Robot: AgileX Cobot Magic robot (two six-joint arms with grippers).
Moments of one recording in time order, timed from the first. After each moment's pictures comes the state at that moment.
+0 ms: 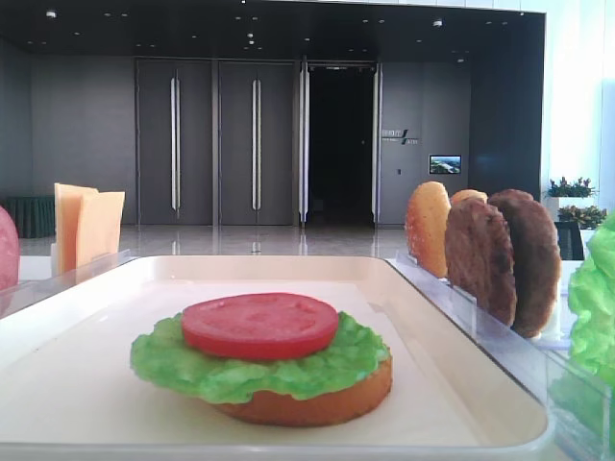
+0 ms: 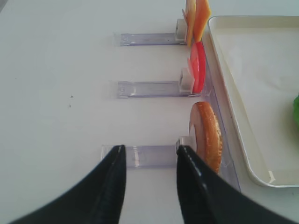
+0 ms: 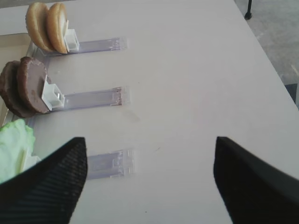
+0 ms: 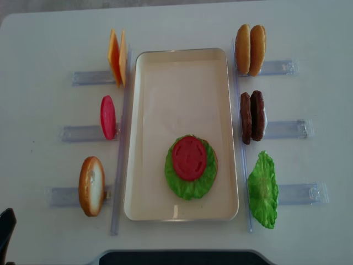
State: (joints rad) left arm 0.14 -0.02 -0.48 -0.11 1.11 0.12; right arm 0.01 -0.01 -0.51 0.00 1.13 0.06
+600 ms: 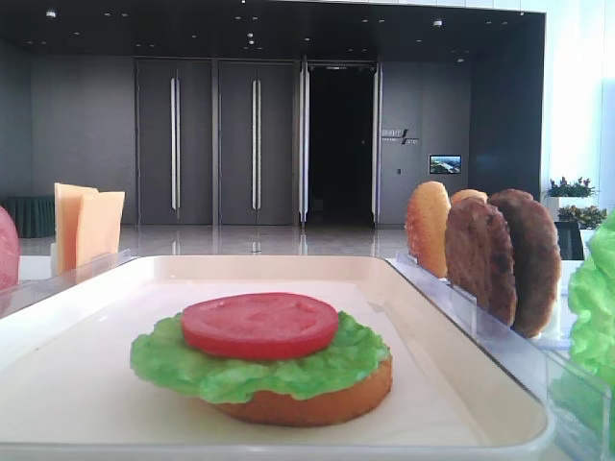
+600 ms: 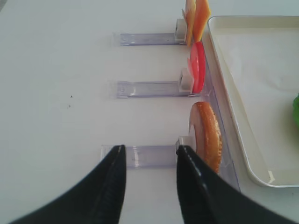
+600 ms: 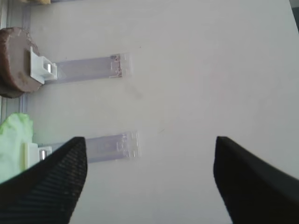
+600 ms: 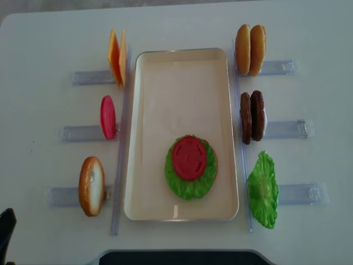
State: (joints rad) left arm 0.14 -0.02 -0.48 -0.11 1.11 0.12; right arm 0.01 0.60 -0.75 0.02 1.15 0.06
